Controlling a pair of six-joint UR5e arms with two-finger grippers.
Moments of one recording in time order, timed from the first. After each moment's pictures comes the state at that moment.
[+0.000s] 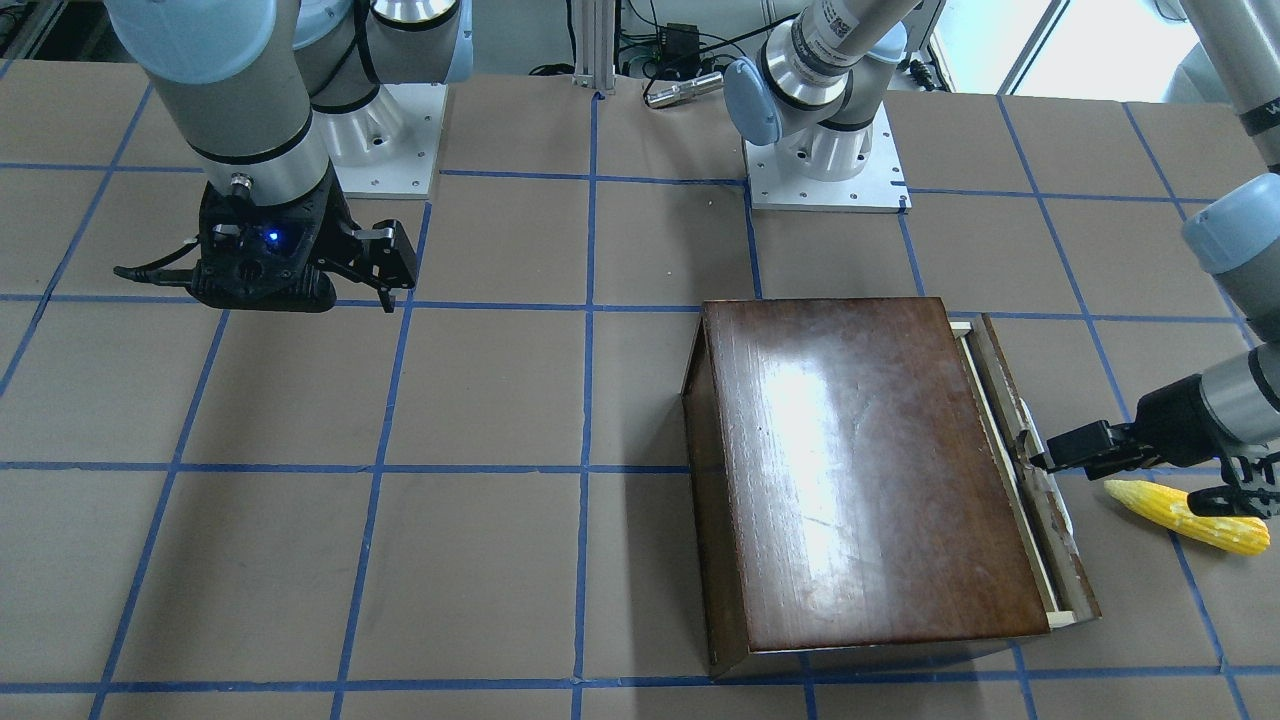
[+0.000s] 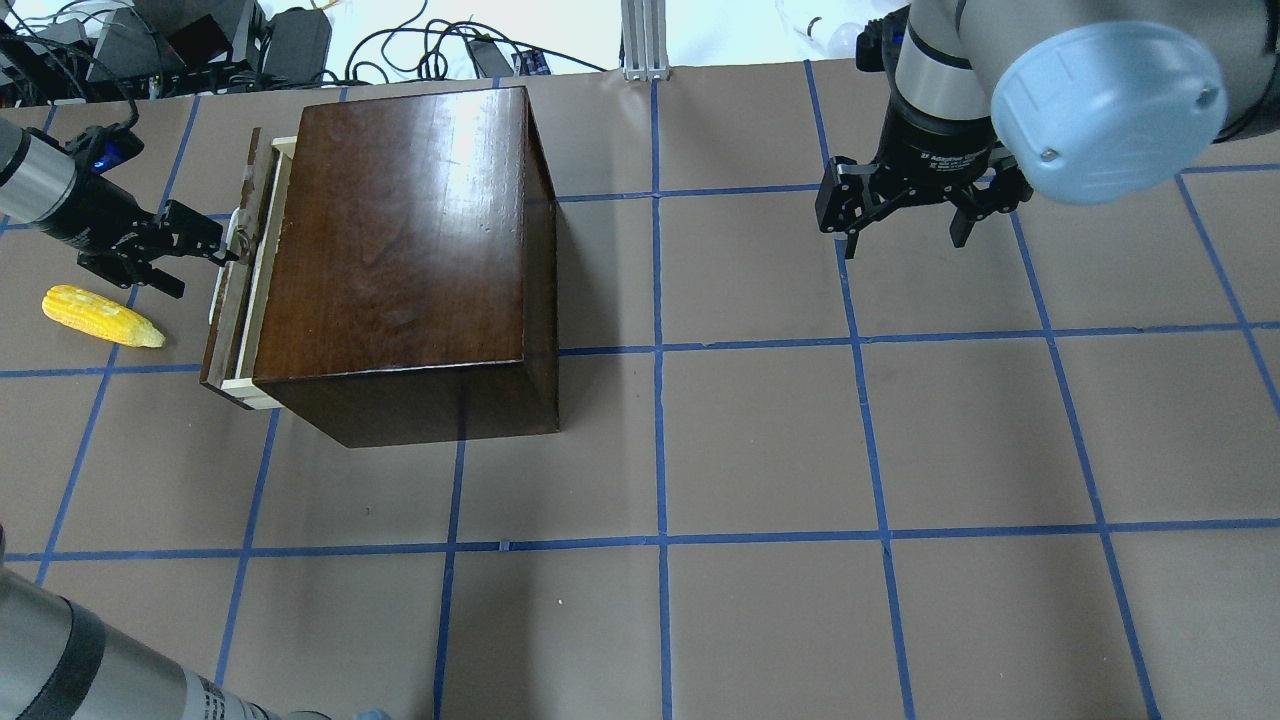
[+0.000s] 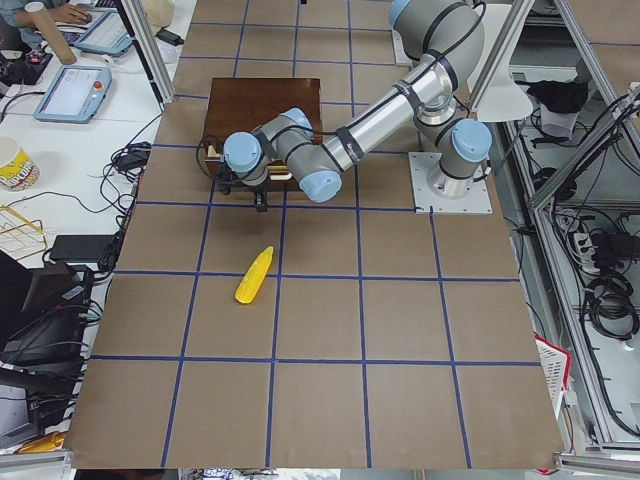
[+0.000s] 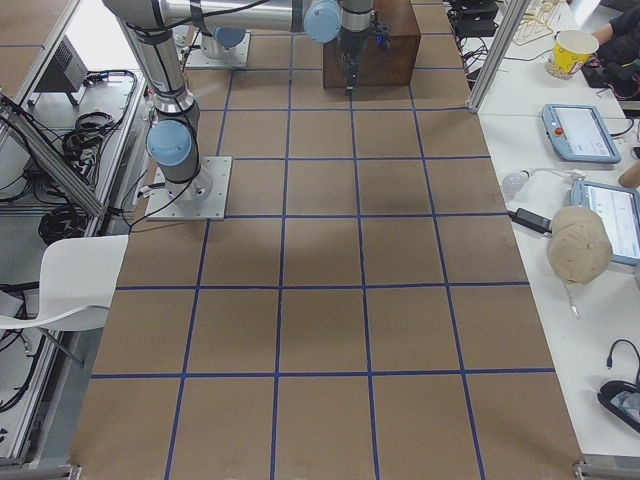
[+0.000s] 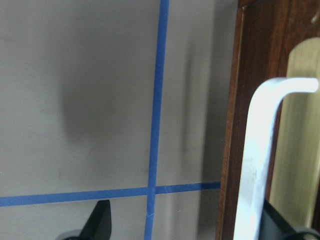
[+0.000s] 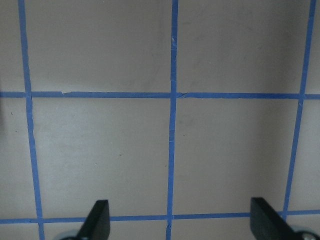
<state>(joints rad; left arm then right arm) -1.00 -2.00 -1.55 -1.35 1.30 0.49 1.65 -1.48 1.58 -1.62 -1.64 0.06</state>
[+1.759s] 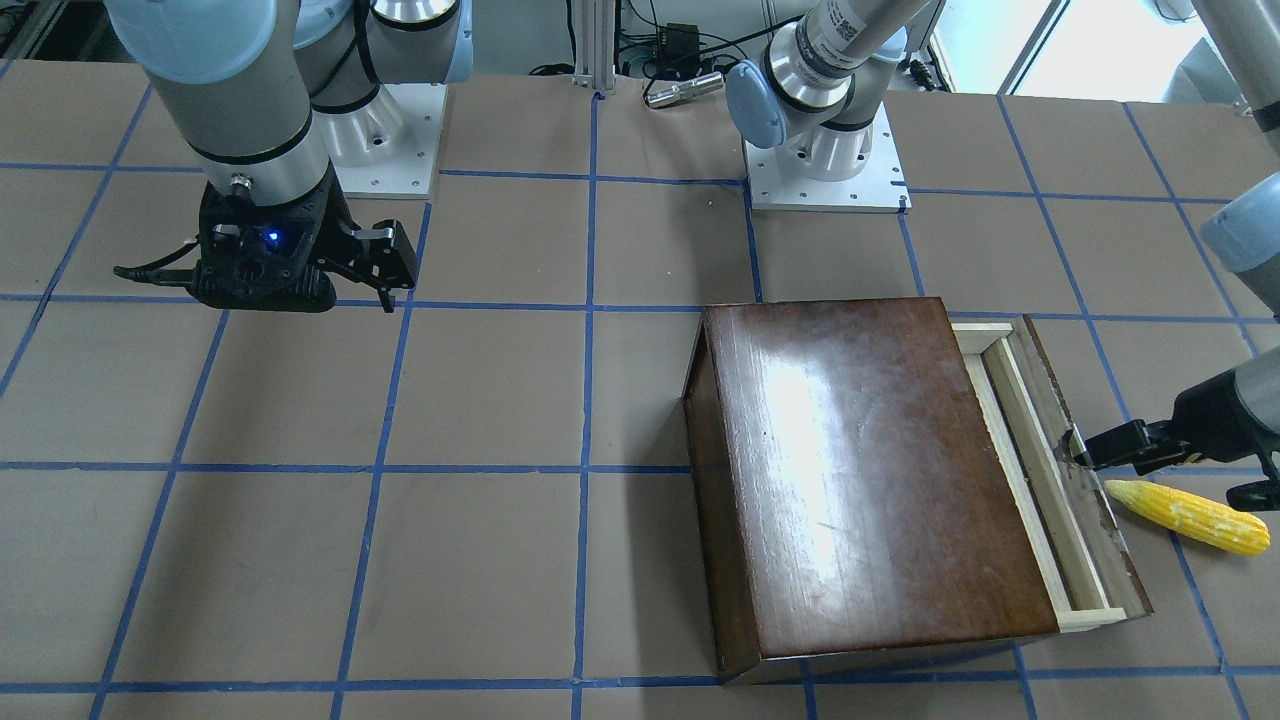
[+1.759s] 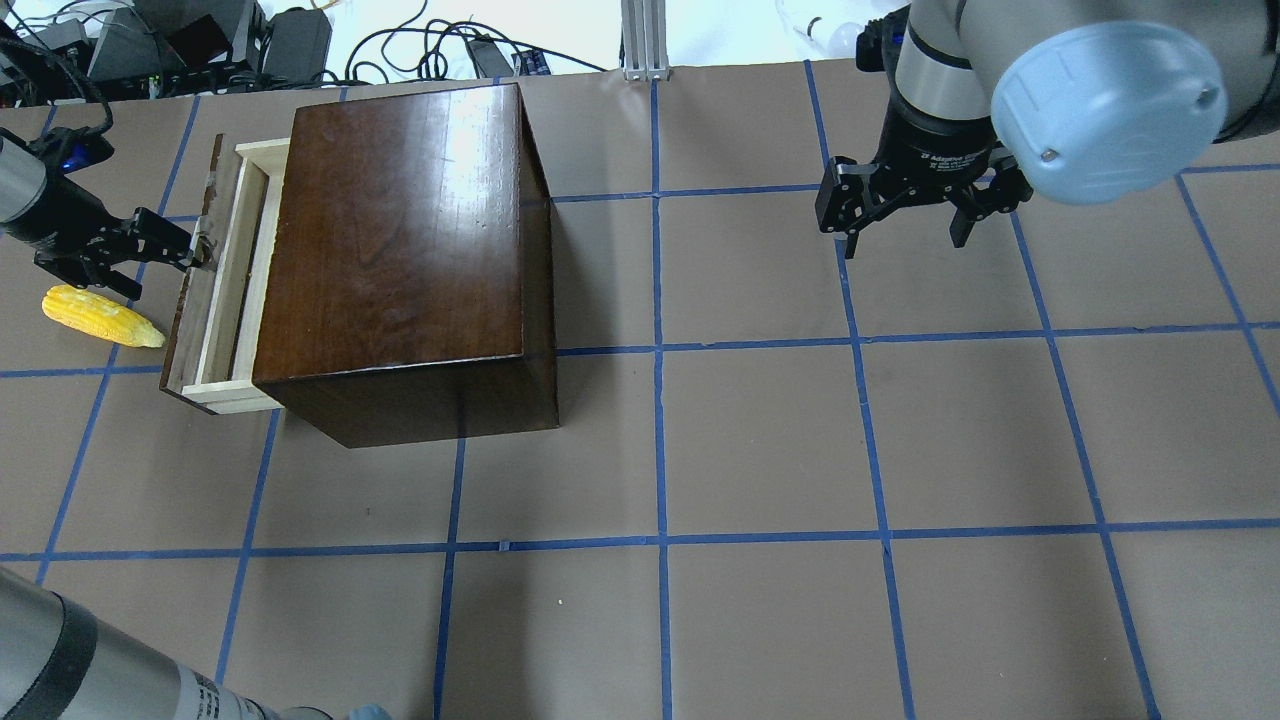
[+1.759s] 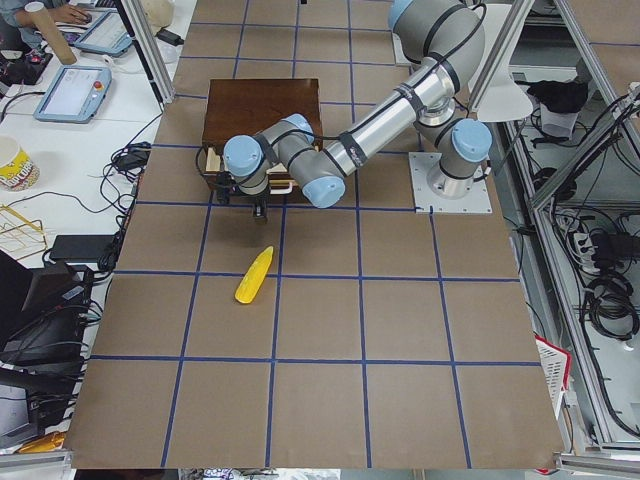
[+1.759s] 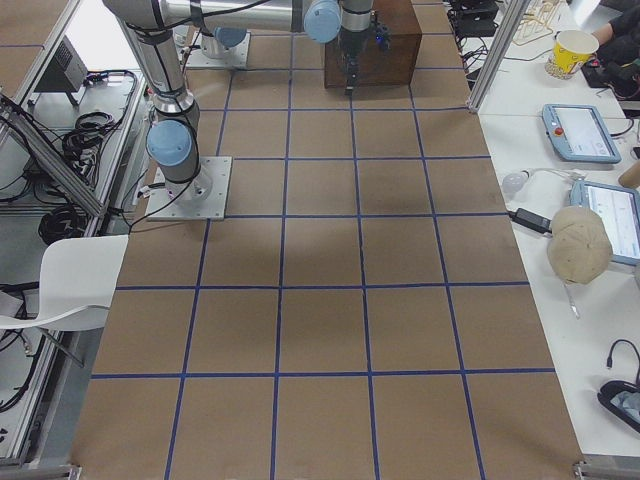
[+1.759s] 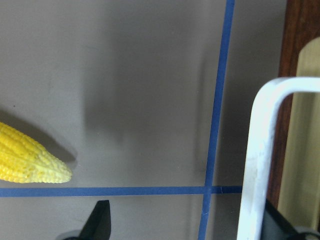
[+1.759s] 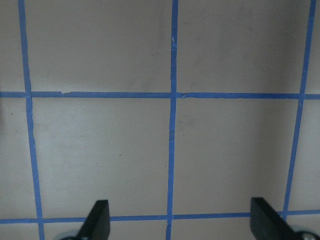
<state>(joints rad) -0.98 -2.00 -1.54 -1.29 1.40 0.50 1.65 -1.48 1.58 -1.62 -1.64 0.06</state>
